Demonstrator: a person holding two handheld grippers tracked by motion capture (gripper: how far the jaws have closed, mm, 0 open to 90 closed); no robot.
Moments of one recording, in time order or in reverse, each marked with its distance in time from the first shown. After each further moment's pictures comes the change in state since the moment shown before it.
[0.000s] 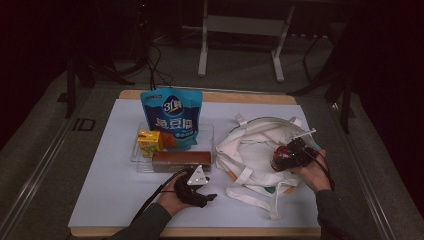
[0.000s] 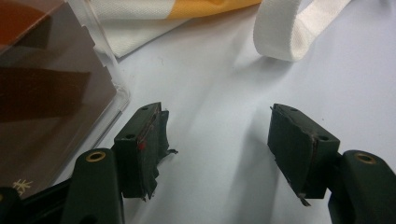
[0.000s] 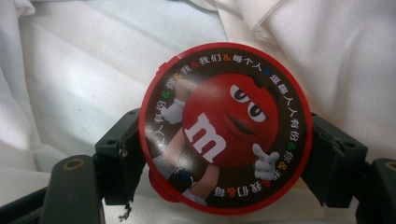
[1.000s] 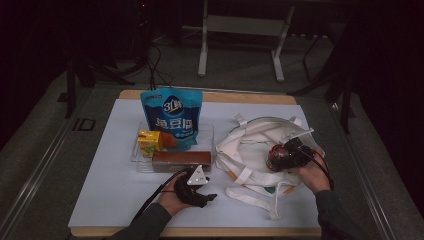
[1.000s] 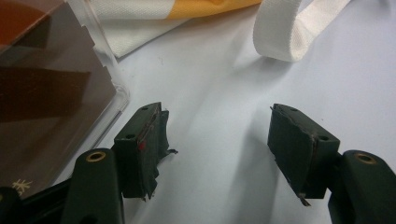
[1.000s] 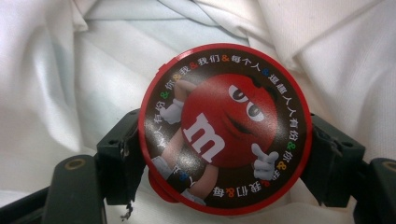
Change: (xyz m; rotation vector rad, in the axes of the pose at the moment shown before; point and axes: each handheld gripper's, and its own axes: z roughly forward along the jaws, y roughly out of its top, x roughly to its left) left arm 0.000 0.000 0.000 0.001 -0.002 0.001; right arm 0.016 0.007 -0.012 -0.054 0.041 -0.067
